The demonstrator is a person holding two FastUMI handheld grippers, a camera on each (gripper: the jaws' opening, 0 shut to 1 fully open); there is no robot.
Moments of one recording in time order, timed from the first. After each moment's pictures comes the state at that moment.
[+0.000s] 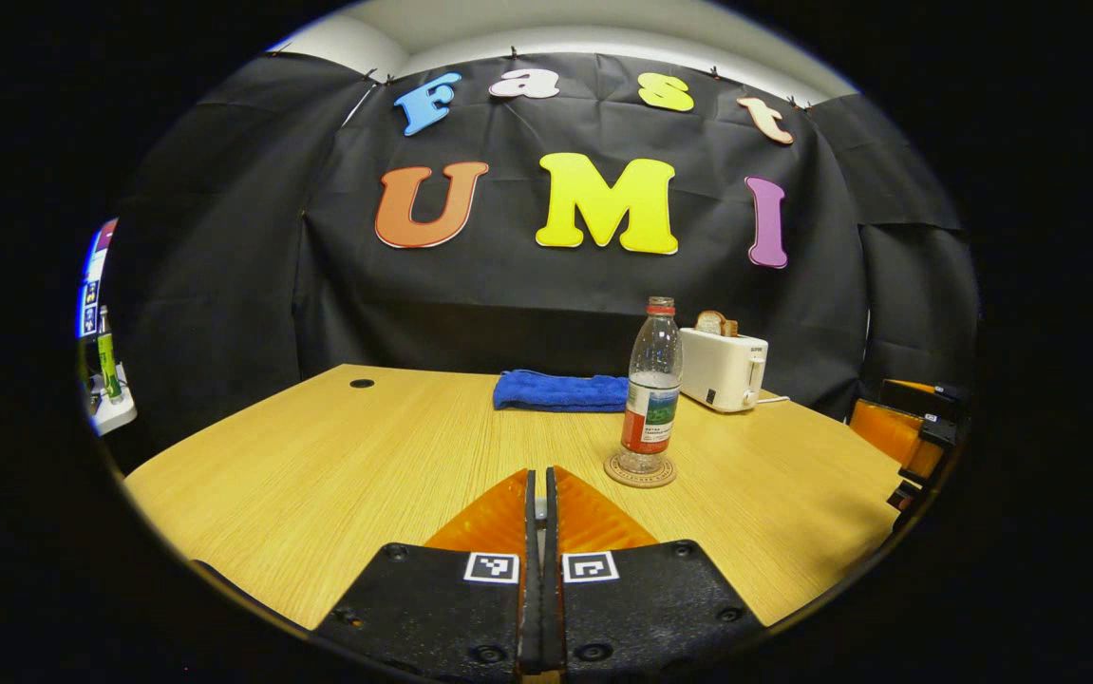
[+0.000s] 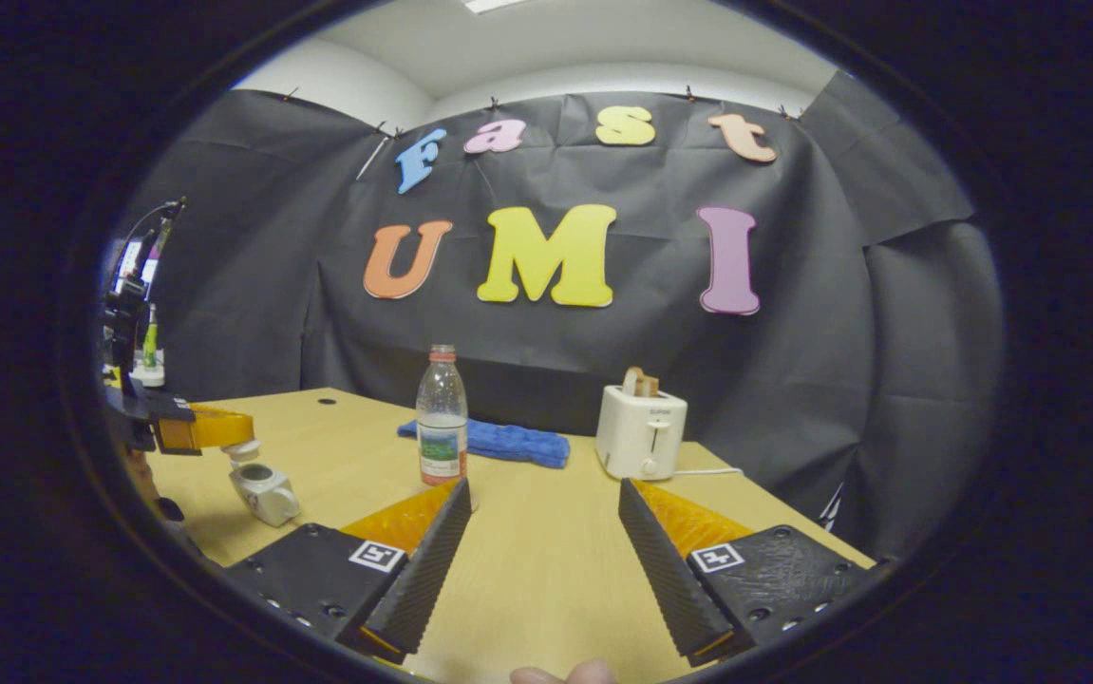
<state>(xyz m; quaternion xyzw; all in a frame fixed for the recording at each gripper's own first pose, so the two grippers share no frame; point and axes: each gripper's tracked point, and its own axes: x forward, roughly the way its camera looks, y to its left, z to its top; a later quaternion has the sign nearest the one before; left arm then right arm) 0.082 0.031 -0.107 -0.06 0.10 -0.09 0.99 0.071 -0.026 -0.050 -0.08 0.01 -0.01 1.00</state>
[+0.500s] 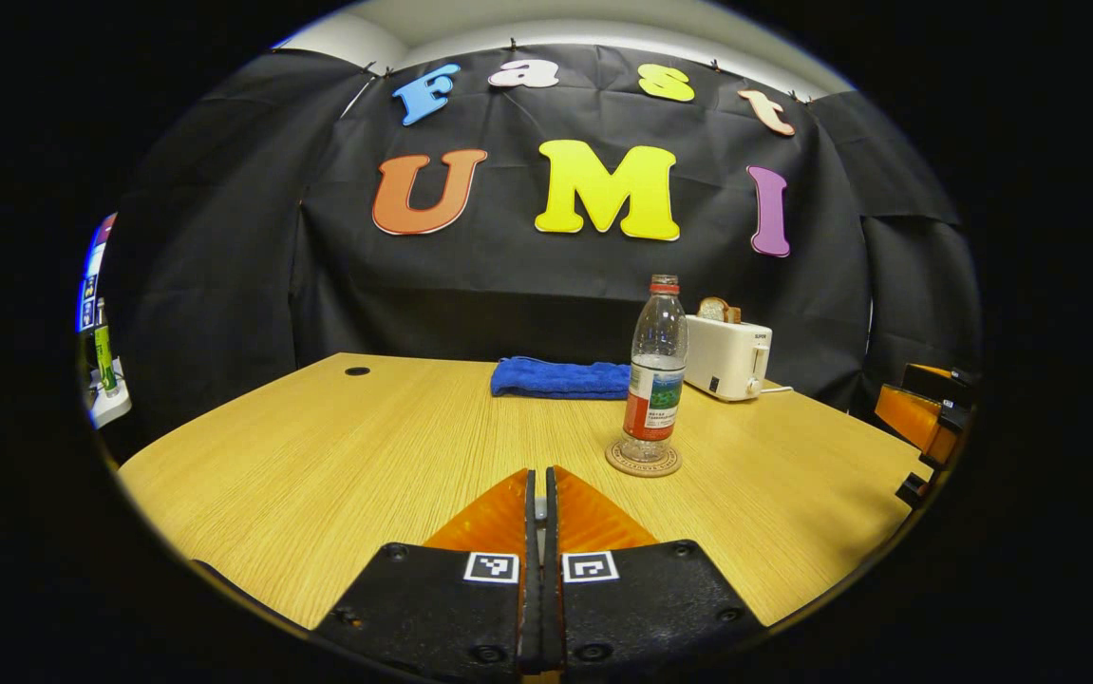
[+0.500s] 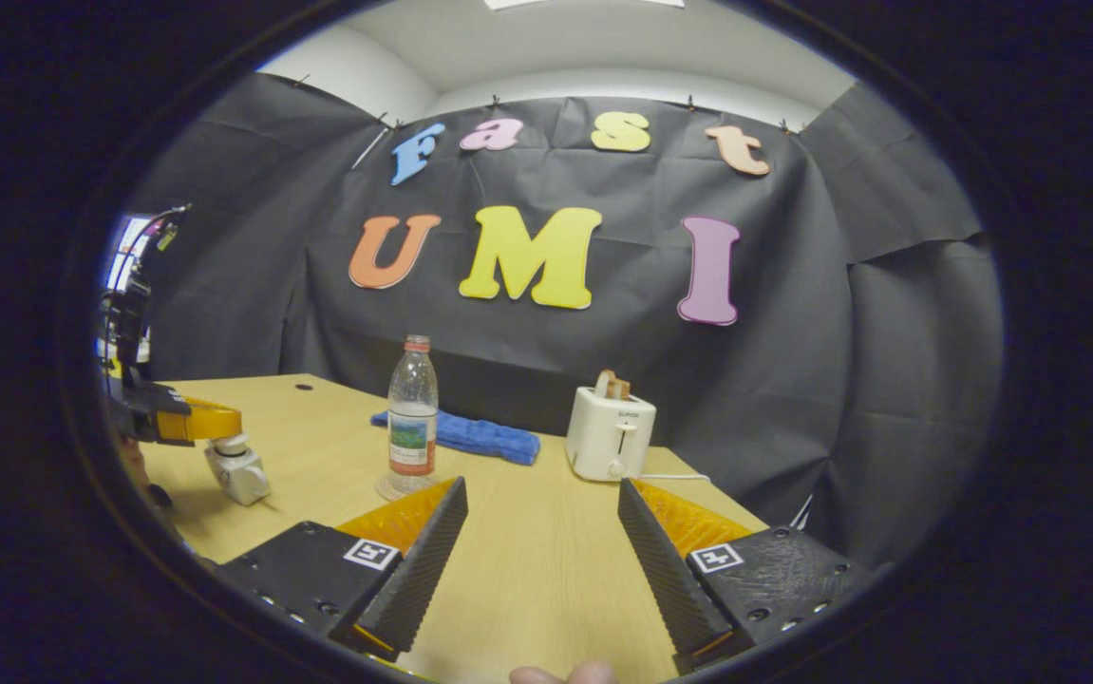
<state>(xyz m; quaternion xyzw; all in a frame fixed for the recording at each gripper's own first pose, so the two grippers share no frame) 0.083 0.026 -0.121 -0.06 0.11 -0.09 0.99 0.065 -0.037 -0.055 -0.09 0.01 -0.02 1.00</state>
